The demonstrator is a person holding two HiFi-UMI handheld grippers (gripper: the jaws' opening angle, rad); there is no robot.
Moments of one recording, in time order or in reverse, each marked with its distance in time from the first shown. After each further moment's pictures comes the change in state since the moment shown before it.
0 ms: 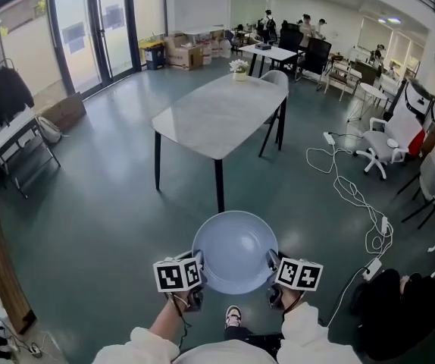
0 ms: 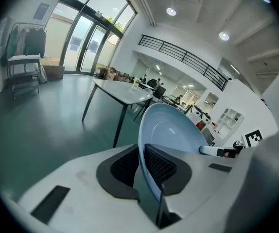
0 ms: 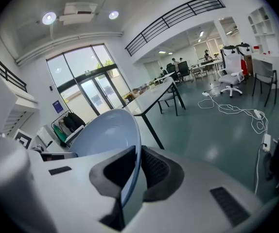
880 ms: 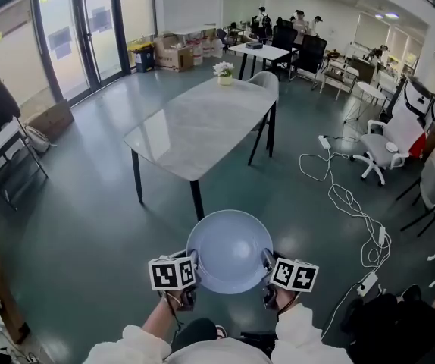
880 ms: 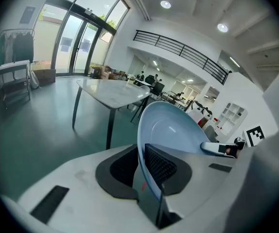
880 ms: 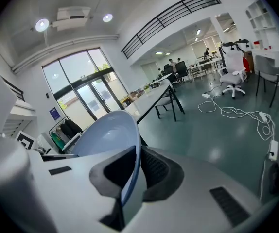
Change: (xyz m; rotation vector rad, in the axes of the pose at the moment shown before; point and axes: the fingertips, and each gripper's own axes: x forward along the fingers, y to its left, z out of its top) left arm 0.151 -0.058 0.087 0.054 0.037 0.012; right arm 0.082 -0.101 0.125 0.038 -0.020 0.017
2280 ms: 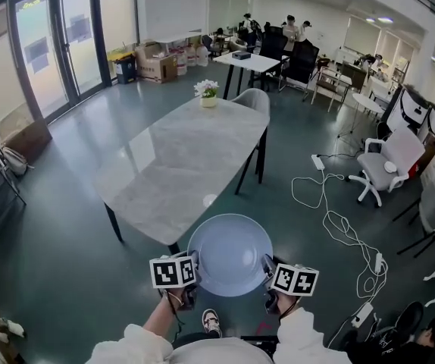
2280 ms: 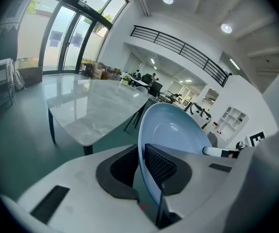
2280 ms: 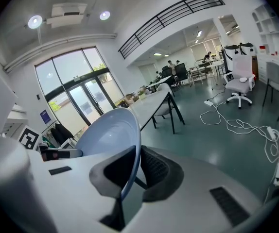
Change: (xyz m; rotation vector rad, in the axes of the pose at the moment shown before) left arm 0.235 -0.007 0.215 0.001 0.024 -0.063; right arm 0.181 -0.080 0.215 -0.009 -0.014 -0.042
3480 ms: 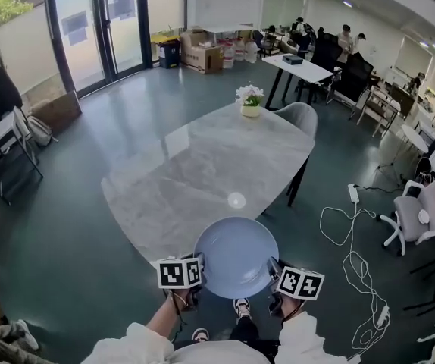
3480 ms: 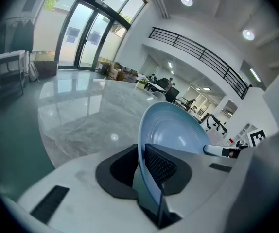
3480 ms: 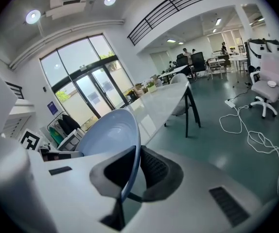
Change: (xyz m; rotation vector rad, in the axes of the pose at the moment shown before) left arm 0.130 0.068 0.114 -0.159 -0.036 0.131; right arm 0.194 -0.011 0.127 -0.092 0.142 0.119
